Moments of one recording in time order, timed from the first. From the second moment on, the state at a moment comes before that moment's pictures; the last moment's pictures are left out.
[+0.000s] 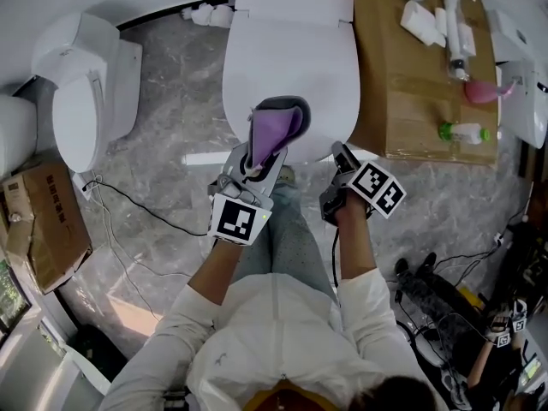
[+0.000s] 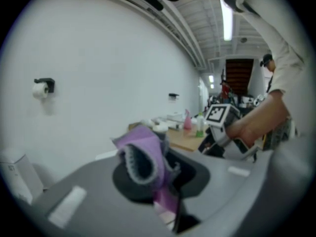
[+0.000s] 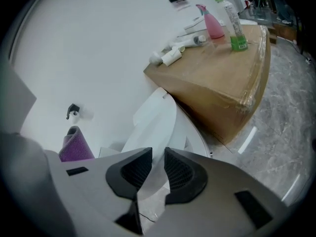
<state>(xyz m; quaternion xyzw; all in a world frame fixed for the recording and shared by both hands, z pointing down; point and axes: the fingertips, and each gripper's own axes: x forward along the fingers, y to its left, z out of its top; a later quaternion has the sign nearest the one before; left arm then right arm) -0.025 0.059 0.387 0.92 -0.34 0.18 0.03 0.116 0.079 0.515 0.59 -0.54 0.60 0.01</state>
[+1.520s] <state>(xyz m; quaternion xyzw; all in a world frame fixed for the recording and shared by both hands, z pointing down) -0.046 0.078 0.311 0.91 -0.39 0.16 0.01 0.133 -0.022 0.392 0.60 -0.59 0.55 -0.03</state>
